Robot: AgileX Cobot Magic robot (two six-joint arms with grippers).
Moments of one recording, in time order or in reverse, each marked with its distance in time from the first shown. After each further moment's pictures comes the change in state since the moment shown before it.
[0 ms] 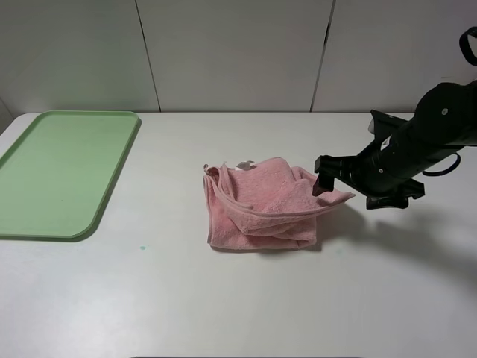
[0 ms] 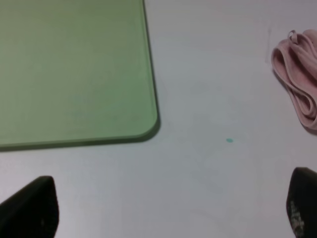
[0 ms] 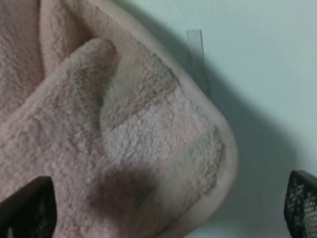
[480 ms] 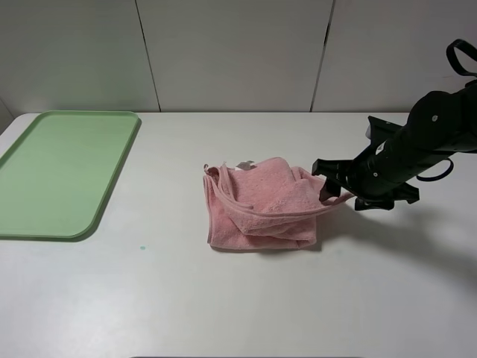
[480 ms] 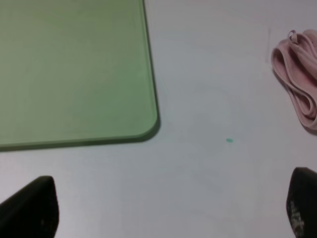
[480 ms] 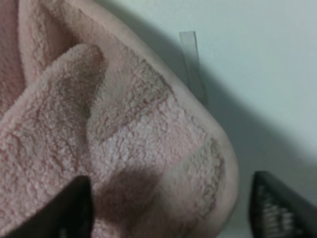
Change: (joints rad) left arm 0.000 0.000 0.000 0.000 0.000 0.000; right arm -0.001 0.040 0.001 0.030 -0.034 0.000
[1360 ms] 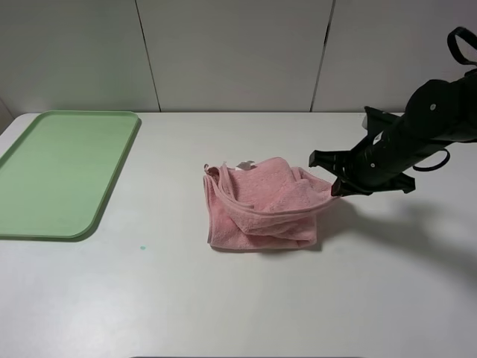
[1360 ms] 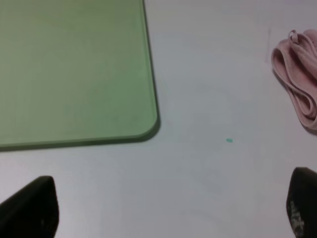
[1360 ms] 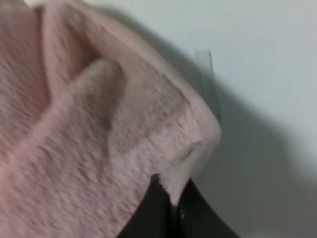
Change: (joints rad) left arm 0.000 0.000 0.000 0.000 0.000 0.000; right arm 0.009 0.000 -0.055 0.009 0.024 -0.038
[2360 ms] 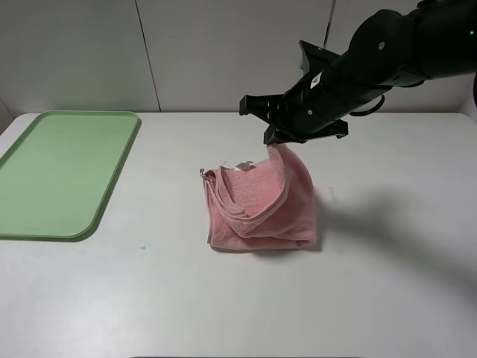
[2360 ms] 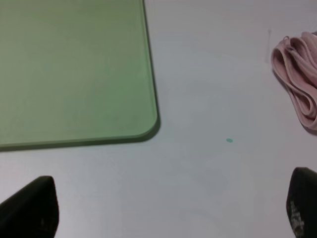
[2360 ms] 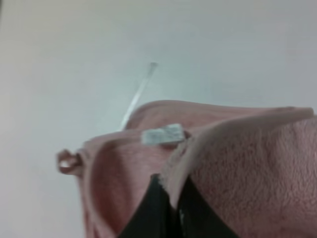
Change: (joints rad) left arm 0.000 0.000 0.000 0.000 0.000 0.000; right arm 0.242 0.001 -0.270 0.038 0.030 -0.003
